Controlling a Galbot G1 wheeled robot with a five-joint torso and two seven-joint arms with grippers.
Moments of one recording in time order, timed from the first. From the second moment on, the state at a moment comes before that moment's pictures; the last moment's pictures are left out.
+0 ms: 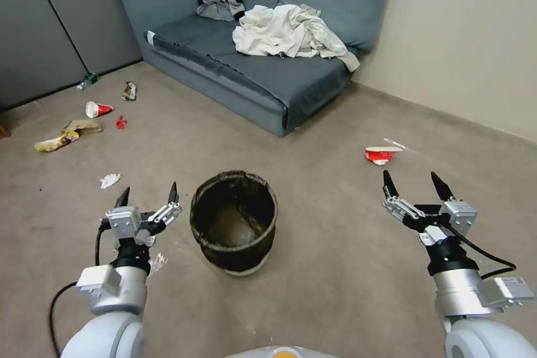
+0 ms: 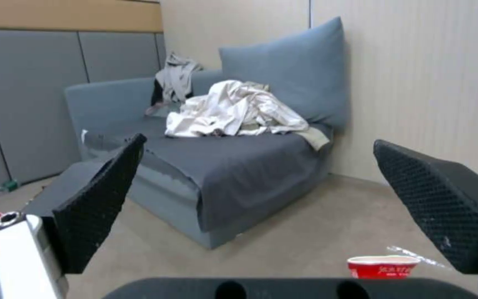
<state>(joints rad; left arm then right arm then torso) 1.62 -1.41 -0.65 -2.23 -0.35 0.29 -0.19 -1.72 1.46 0.71 2.32 0.31 0.07 -0.14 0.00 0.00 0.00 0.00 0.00</state>
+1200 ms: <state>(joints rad) 1.44 -1.39 -0.49 -2.04 -0.77 0.68 -0.52 -1.72 1.46 0.71 2.30 0.31 0.08 -0.14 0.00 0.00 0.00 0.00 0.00</state>
